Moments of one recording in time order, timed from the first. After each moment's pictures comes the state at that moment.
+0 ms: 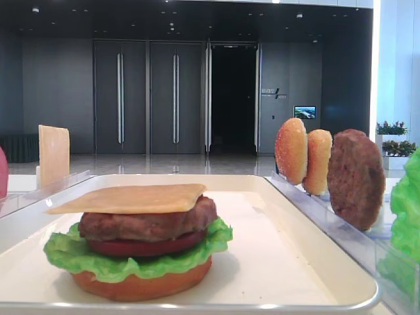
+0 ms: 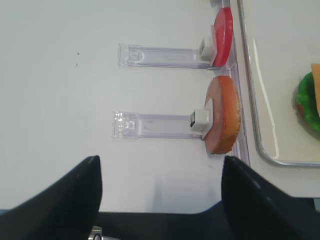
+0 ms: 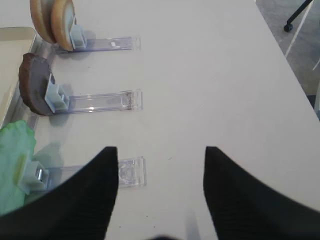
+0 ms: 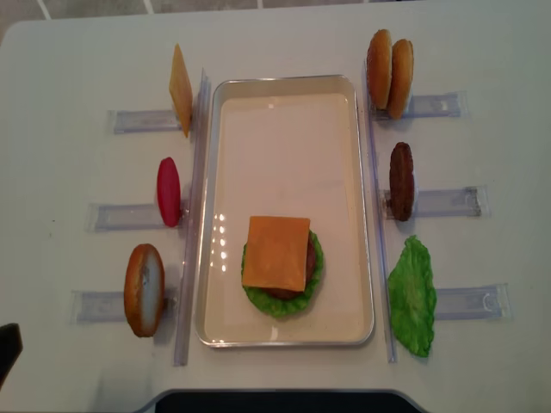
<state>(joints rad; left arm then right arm) 0.00 0.23 -0.63 0.01 1.26 -0.07 -0.04 -0.01 -0.50 0.05 1.14 -0.04</state>
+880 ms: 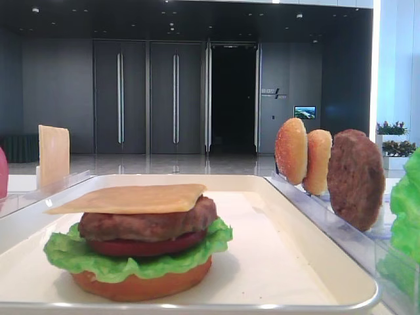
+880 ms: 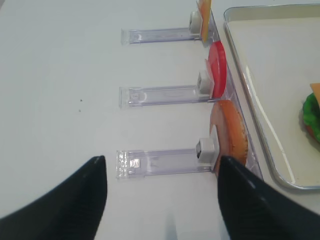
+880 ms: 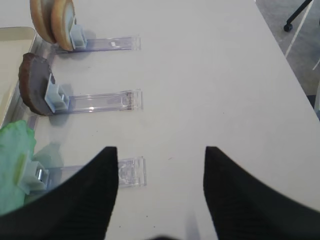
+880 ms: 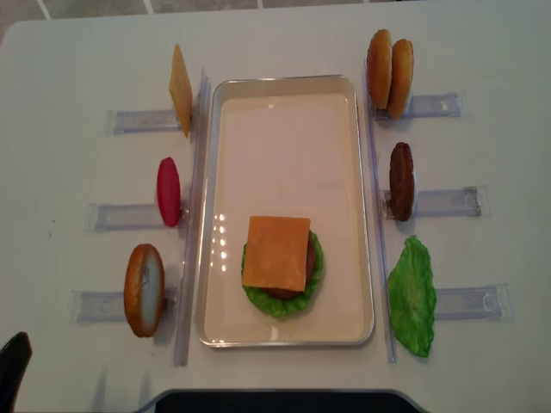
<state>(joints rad) 0.00 -0.02 -0.47 0.01 1.12 0.03 -0.04 -0.01 -0.50 0.05 1.14 -0.04</state>
